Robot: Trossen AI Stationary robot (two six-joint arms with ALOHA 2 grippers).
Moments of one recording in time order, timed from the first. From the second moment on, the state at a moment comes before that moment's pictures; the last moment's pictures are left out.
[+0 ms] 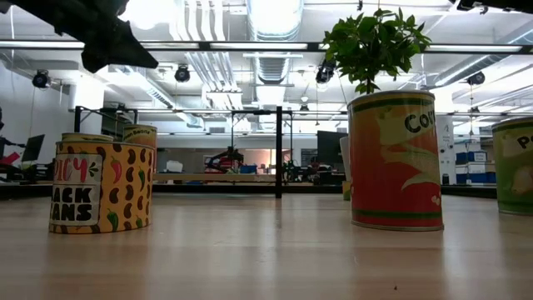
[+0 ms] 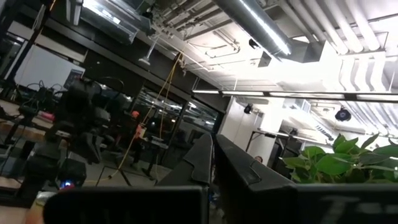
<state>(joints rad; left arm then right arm) 0.00 0.59 0.59 -0.40 -0.57 -0.35 0.19 0.39 0.27 0.65 0.47 -0.73</state>
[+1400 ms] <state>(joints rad) 0.00 0.58 0.67 -0.44 -0.70 -0.17 0.19 0.39 0.27 0.66 0.47 -0.70</state>
